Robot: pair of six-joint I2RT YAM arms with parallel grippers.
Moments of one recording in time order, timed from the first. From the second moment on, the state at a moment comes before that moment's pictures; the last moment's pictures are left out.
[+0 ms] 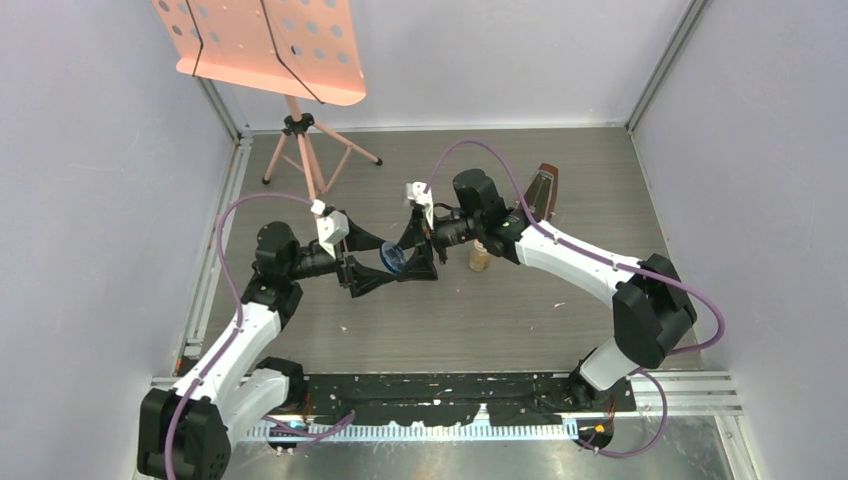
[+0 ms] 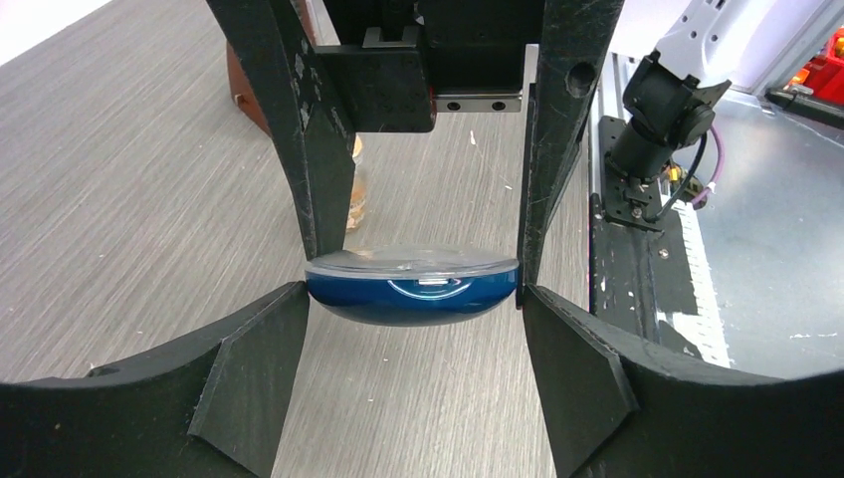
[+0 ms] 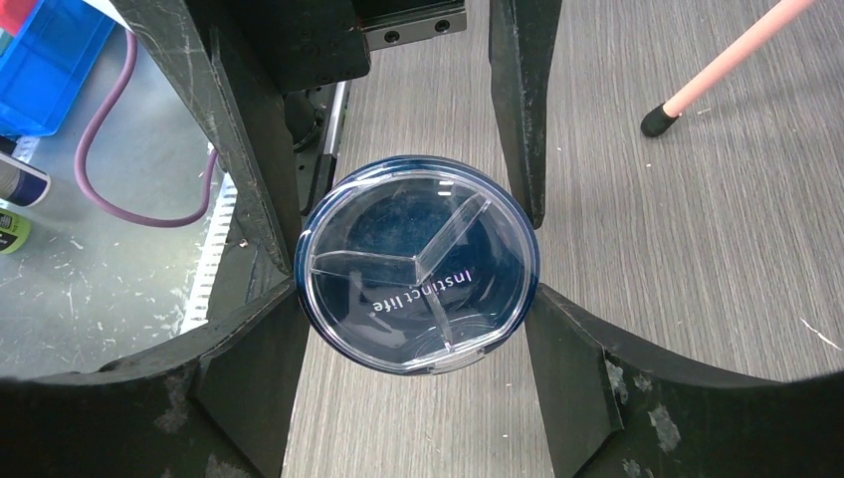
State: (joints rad) left arm -0.24 0.91 0.50 0.35 1.10 -0.06; right arm 0.73 1.56 1.14 -0.03 -0.93 -0.14
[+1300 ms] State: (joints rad) left arm -0.23 0.97 0.50 0.35 1.08 -0.03; right arm 0.73 1.57 1.13 -0.05 -0.86 -0.16
